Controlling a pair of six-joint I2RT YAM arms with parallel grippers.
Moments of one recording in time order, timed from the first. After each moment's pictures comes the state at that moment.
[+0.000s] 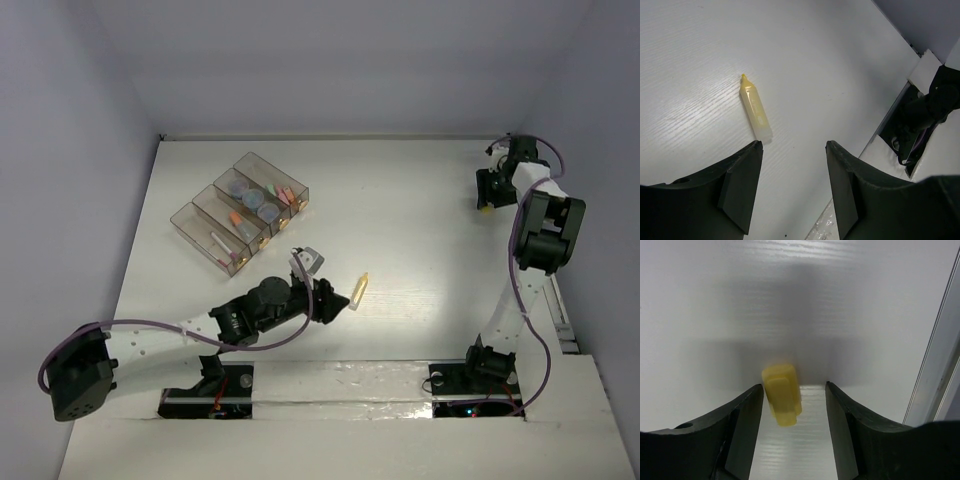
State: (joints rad) left arm -1.09 0.95 0.37 0.33 -0.10 -0.49; right arm -0.29 2.20 1.74 -0.63 -0.12 -0.32
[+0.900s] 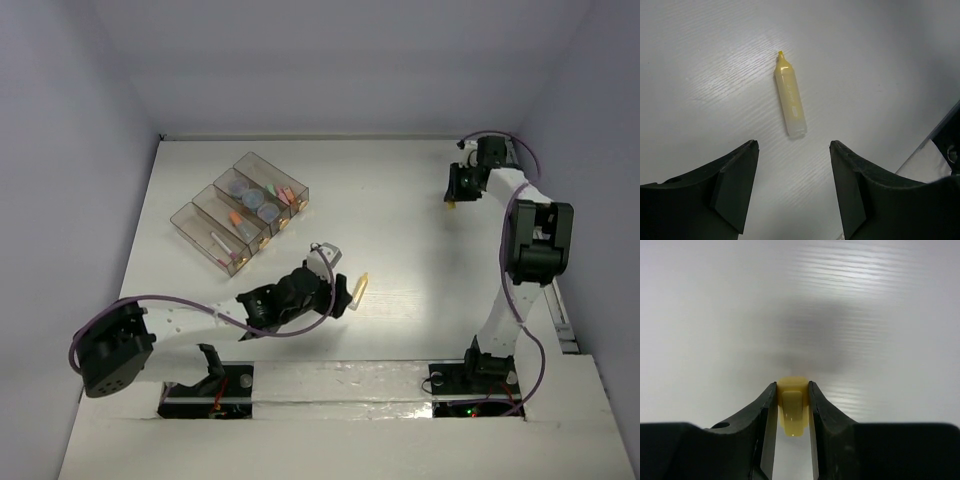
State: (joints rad) left arm -1.09 1.18 0.48 0.23 -0.19 -0.49; right arm -0.15 2.07 1.57 -0.51 -0.23 -0.13
